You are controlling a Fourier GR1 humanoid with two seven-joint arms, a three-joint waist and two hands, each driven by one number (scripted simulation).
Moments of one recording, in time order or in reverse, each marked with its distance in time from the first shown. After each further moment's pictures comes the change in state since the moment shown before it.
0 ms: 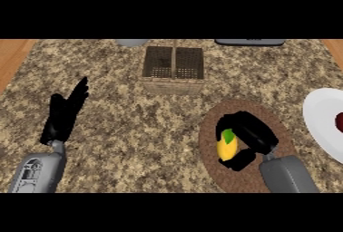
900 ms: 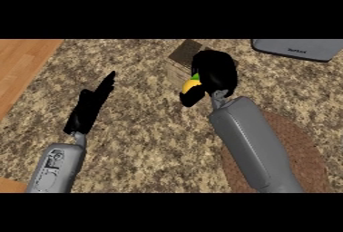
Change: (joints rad) left arm -0.082 -0.052 -0.100 0.014 -0.016 -0.054 0.005; right arm -0.545 0.154 0.056 0.120 0.137 -0.026 1.044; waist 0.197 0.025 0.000
